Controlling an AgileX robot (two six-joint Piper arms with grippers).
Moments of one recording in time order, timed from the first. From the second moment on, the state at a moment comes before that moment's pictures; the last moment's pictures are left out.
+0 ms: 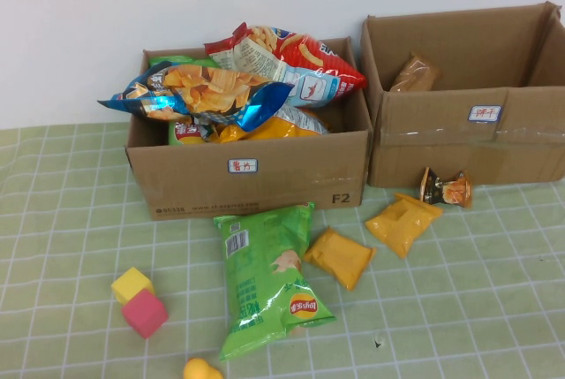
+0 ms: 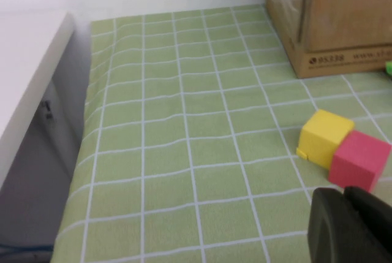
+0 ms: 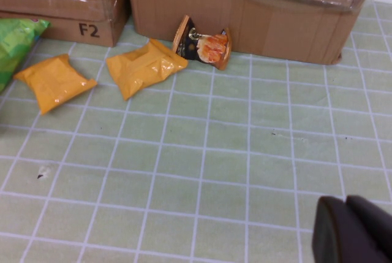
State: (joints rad) right arm 0.64 0.29 -0.30 -0.62 0.73 0.65; left arm -0.03 -0.02 0.02 0.07 0.37 -0.10
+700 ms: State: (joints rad) right arm 0.64 0.29 -0.30 -0.62 0.73 0.65; left arm -0.03 -0.02 0.01 -0.05 0.38 0.09
